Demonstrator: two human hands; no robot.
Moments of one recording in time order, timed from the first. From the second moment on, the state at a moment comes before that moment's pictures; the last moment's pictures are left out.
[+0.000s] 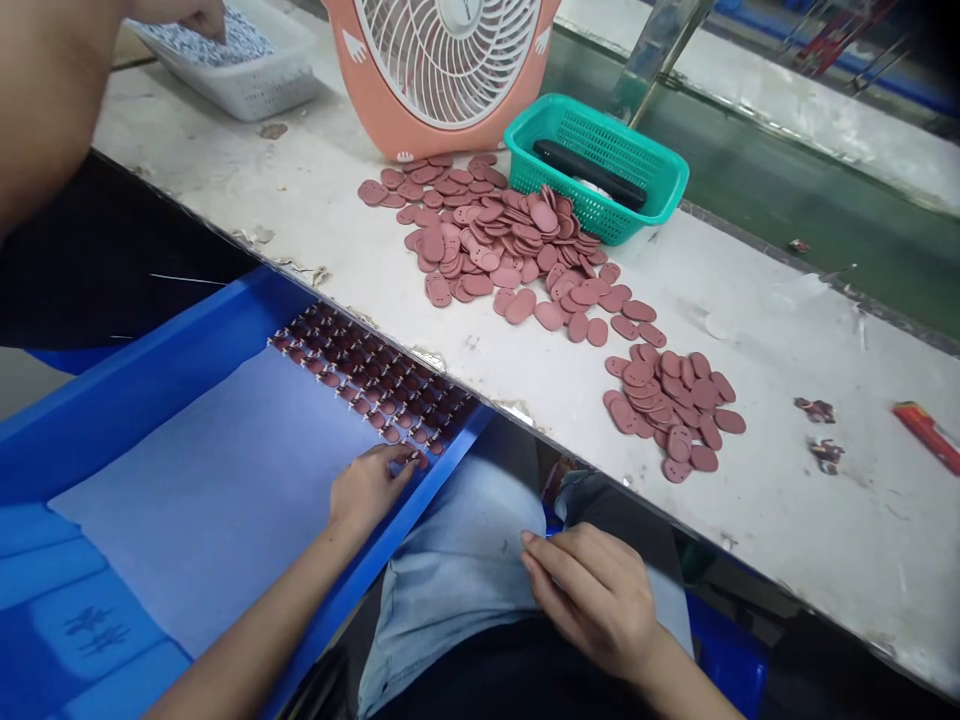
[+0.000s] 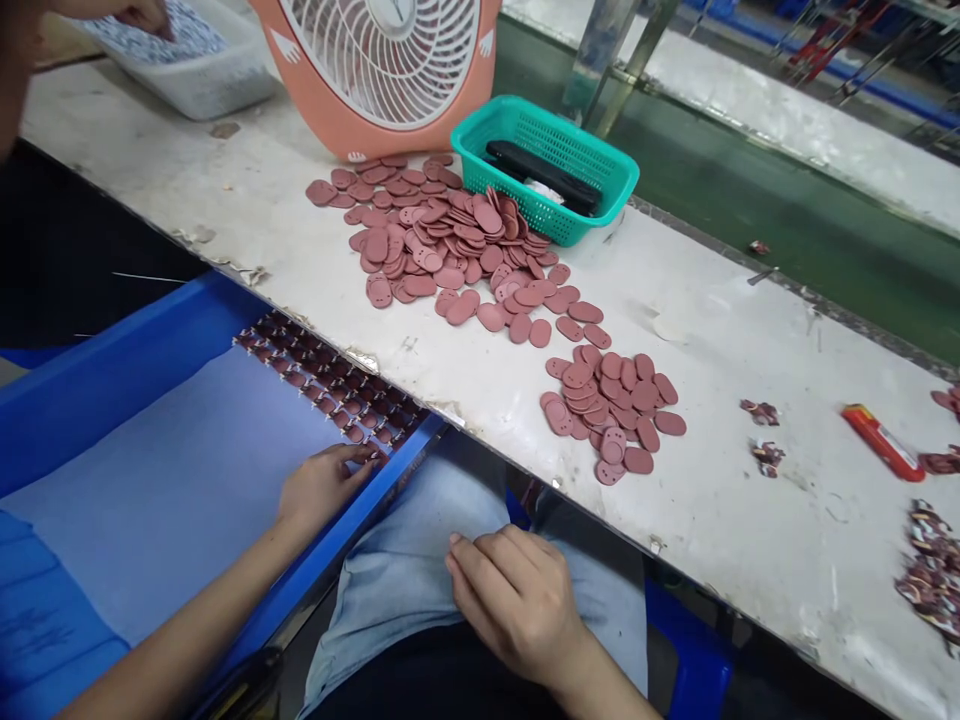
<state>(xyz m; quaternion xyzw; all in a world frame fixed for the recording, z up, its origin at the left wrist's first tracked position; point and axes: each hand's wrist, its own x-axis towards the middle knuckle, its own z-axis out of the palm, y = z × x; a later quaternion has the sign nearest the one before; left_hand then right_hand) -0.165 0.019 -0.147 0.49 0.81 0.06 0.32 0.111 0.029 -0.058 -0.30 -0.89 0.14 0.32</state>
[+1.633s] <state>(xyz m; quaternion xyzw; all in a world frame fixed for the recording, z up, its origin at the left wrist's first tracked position) -0.010 0.071 -0.018 0.60 0.52 0.52 0.32 0.172 0.098 0.000 -0.49 -0.56 0.46 0.49</state>
